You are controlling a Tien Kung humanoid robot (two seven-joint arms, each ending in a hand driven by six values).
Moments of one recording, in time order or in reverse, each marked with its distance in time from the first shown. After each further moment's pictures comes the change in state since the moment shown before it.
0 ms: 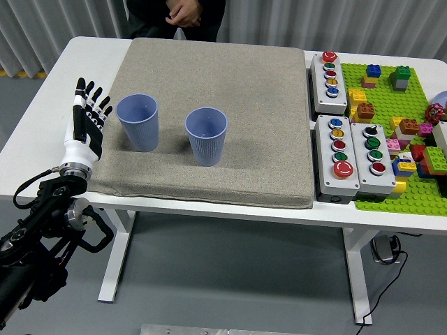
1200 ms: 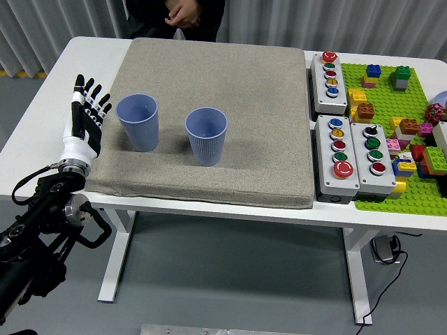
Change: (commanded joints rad) left arm -0.016 0.003 -0.013 0.021 -0.026 -0.029 0.006; right arm 0.008 0.000 0.001 0.000 0.004 -0.003 0.001
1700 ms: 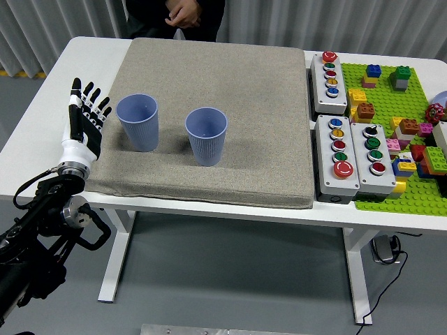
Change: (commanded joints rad) left arm 0.008 0.002 0.007 0.003 -0.045 -0.009 -0.005; right arm -0.008 0.002 -0.002 0.001 0.000 0.000 -0.001
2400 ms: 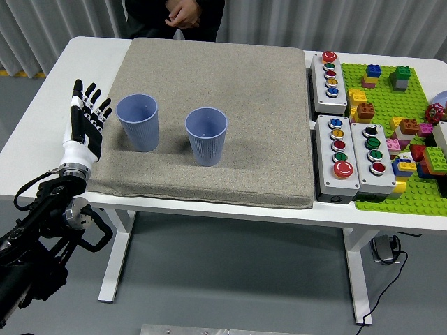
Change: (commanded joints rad) left arm 0.001 -0.005 -0.002 -0.010 0.011 0.021 -0.005; right arm 0.003 -0.003 -0.008 -0.003 0.012 -0.002 0.005
